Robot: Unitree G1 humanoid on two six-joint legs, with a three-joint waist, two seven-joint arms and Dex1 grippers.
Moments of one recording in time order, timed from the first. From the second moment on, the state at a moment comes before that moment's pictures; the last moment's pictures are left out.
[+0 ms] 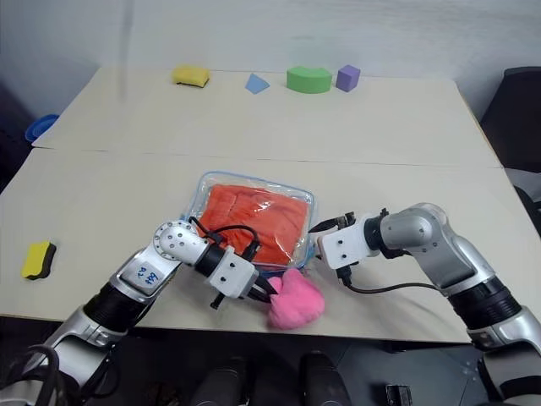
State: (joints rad) left arm -0.58 0.57 -0.46 -0.06 -0.08 -0.04 -1.33; right arm -0.58 -0.85 0.38 -0.01 -0.13 -0.26 1.11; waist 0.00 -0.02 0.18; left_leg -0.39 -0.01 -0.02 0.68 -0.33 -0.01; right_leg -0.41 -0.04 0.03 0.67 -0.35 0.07
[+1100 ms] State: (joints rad) left arm -0.29 0.77 -0.11 -0.34 -0.29 0.37 -1.14; right arm -0.70 -0.74 0.39 0.20 -0.11 -0.53 1.14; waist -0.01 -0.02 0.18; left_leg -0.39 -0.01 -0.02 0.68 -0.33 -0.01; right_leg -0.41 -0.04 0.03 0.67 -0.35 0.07
